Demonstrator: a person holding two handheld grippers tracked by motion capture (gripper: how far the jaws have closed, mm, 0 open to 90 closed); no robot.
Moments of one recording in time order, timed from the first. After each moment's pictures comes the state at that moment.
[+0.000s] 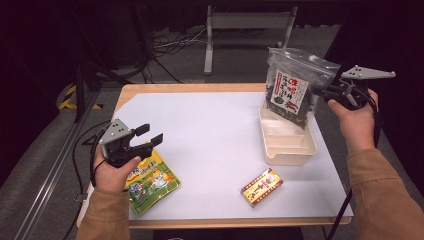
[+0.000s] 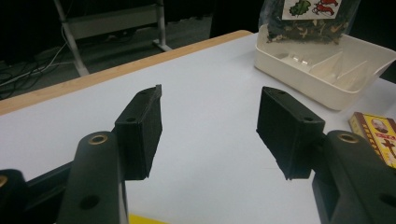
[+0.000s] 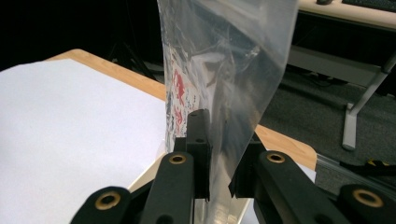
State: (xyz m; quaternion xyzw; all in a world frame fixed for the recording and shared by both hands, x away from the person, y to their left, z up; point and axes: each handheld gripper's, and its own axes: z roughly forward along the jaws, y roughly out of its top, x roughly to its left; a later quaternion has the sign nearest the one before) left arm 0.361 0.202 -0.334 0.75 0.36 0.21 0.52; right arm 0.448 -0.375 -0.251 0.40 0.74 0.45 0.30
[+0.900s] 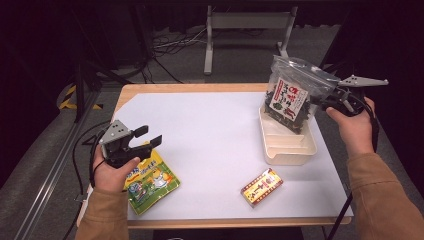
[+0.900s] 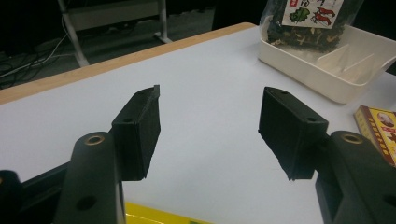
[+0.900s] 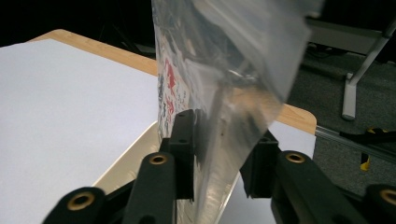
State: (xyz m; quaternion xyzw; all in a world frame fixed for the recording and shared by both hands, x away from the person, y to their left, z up) left arm 0.363 0.206 -0.340 0.75 0.37 0.20 0.51; right arm 0.453 -0.388 -0.280 0.44 0.74 0.43 0.28
